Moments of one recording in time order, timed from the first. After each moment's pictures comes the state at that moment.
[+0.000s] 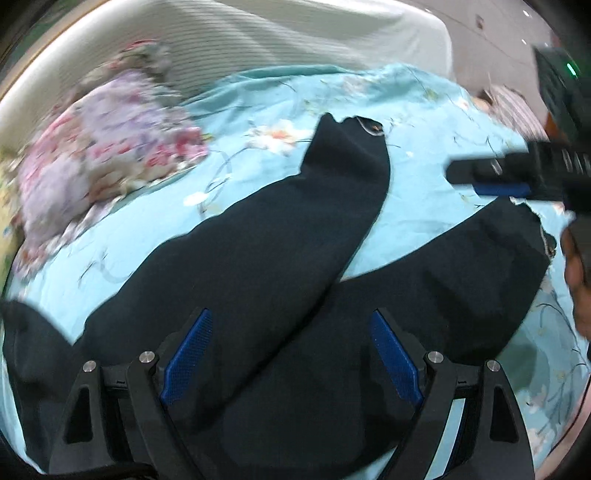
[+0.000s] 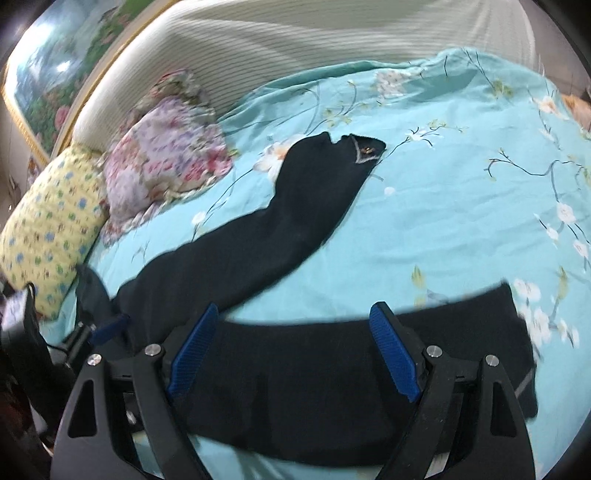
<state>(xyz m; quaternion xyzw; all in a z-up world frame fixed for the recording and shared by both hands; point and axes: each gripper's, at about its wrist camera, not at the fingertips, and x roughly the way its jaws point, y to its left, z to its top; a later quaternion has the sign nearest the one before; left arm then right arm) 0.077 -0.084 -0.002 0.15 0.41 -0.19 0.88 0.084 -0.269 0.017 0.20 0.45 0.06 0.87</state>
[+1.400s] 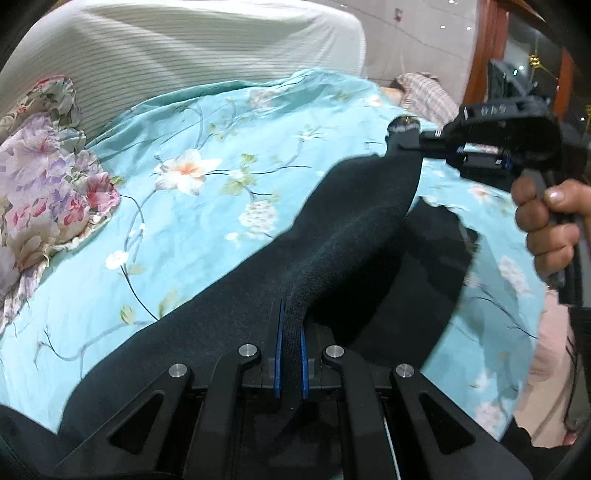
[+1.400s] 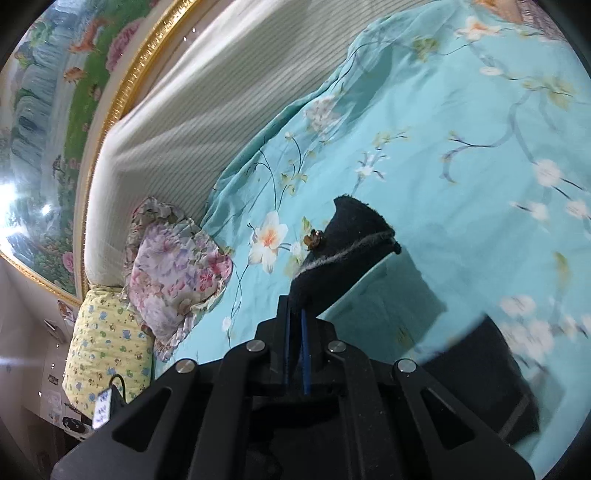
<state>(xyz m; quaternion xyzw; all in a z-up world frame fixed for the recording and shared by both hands) 0.078 -0.104 0.031 0.16 0.41 -0.37 0.82 0.071 -0.357 0.051 0.43 0.37 0.01 0.83</state>
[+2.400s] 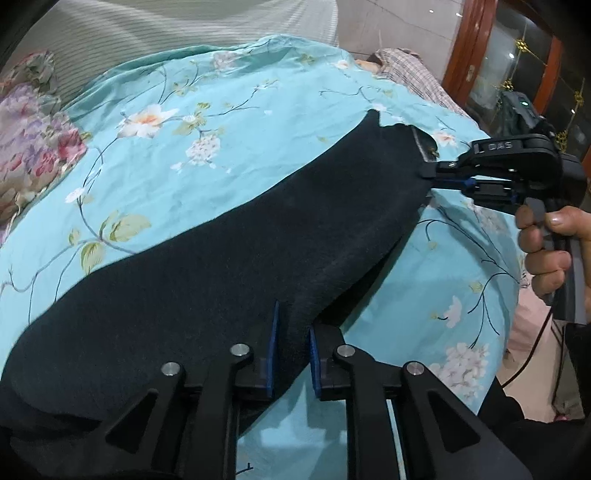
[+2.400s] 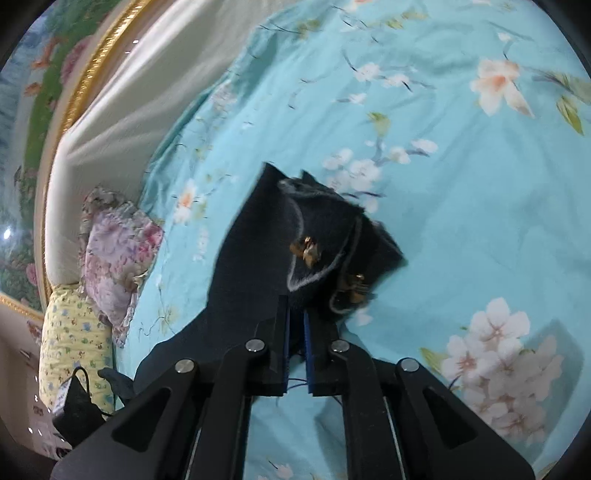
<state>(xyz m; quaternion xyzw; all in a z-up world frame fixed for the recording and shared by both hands) 0.019 -0.103 -0.014 0.16 0.45 -0.38 0.79 -0.037 -0.360 -0.006 0.45 0.40 -0.08 0.79</state>
